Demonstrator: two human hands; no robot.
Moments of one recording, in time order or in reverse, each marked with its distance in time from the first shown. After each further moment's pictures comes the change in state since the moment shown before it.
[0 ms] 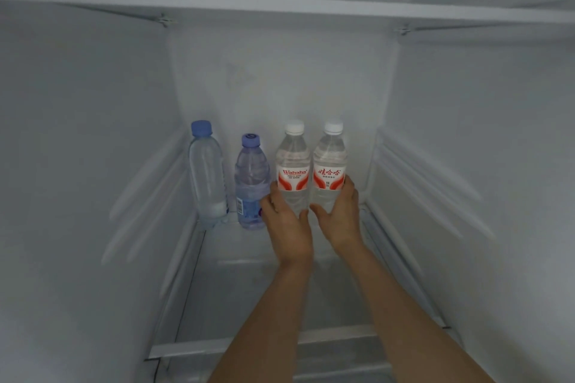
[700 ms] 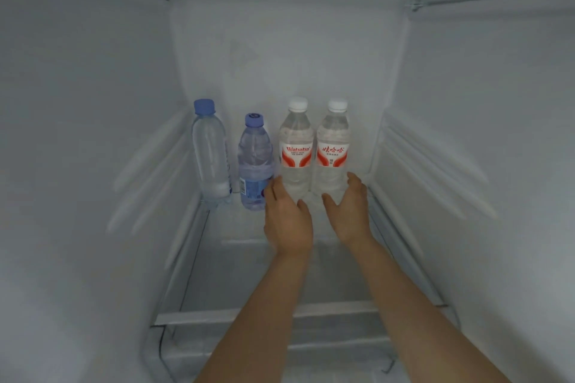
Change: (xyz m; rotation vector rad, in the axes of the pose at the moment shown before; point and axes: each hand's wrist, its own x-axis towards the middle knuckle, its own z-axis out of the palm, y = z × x) left_hand -0.012 0.007 -0.024 0.138 -0.124 -0.115; right_hand -0.009 0.019 -0.005 -0.079 -0.006 0.058
